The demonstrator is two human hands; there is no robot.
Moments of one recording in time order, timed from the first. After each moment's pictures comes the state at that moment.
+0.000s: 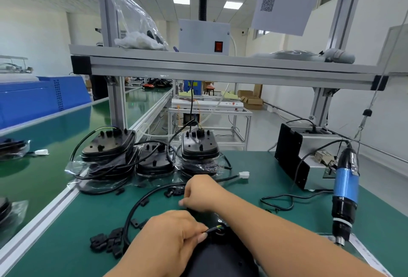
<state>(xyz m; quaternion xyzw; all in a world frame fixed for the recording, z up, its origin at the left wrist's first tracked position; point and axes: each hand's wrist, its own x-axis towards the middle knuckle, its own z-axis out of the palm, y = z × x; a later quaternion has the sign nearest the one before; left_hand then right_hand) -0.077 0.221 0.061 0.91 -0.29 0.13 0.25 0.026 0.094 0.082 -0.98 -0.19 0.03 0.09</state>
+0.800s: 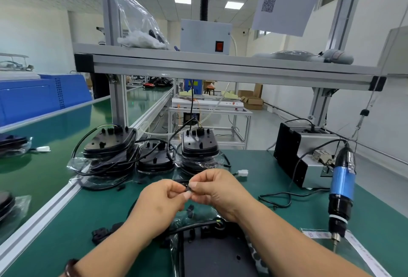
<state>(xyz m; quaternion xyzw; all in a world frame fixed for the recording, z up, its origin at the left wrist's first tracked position) -0.042 0.222 0.071 0.85 -0.02 0.07 0.52 -0.008 0.064 0.080 -0.67 -0.10 0.10 0.73</state>
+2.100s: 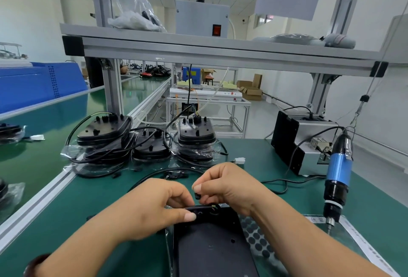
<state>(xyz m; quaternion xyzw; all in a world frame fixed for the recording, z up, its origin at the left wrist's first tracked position) -0.062 0.233 0.088 0.90 -0.27 -0.03 0.35 -0.038 0.039 0.093 -0.75 -0.14 0.14 0.63</state>
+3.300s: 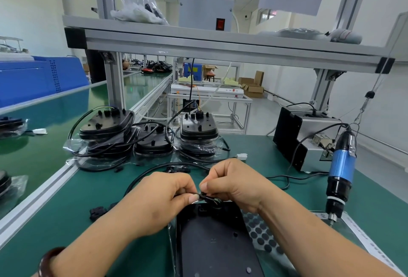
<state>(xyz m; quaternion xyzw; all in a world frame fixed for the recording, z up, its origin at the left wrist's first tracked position) -0.067 0.228 0.082 0.92 -0.26 0.07 0.29 -0.042 0.035 0.092 -0.74 -0.15 0.15 0.64</state>
